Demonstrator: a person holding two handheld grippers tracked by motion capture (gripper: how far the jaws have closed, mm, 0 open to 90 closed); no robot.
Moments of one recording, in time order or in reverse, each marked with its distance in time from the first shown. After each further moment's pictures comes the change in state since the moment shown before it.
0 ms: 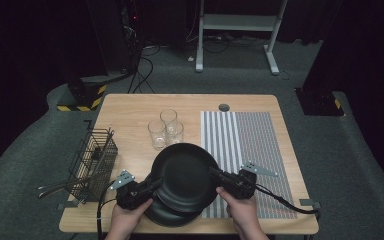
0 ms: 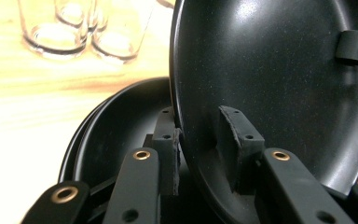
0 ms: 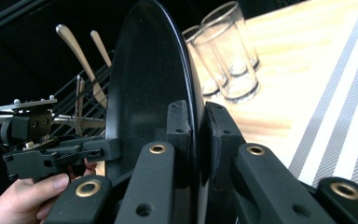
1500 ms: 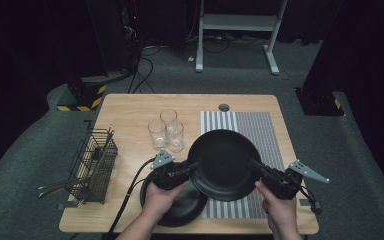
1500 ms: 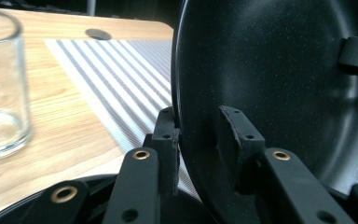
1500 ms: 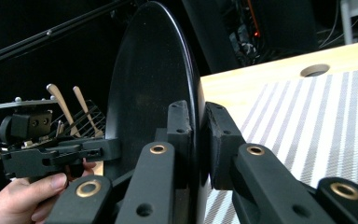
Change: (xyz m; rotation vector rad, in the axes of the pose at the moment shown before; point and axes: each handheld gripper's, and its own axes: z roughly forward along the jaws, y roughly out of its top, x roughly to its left) left arm -0.071 0.053 0.078 -0.004 -0.119 0.110; right arm -0.032 0.034 -0.093 -0.173 -0.103 -0.045
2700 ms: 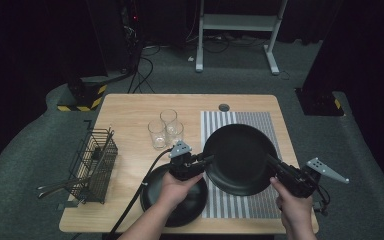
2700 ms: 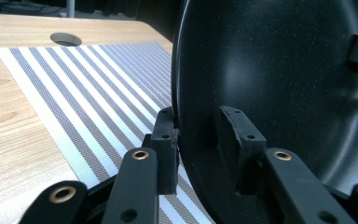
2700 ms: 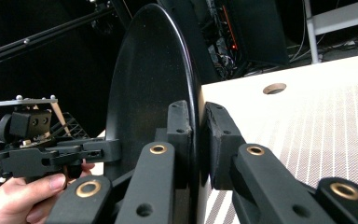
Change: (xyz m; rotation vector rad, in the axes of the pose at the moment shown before) left arm -0.005 0.021 0.043 0.034 -0.037 -0.007; right arm -0.018 0.021 -0.018 -0.029 -0.076 -0.025
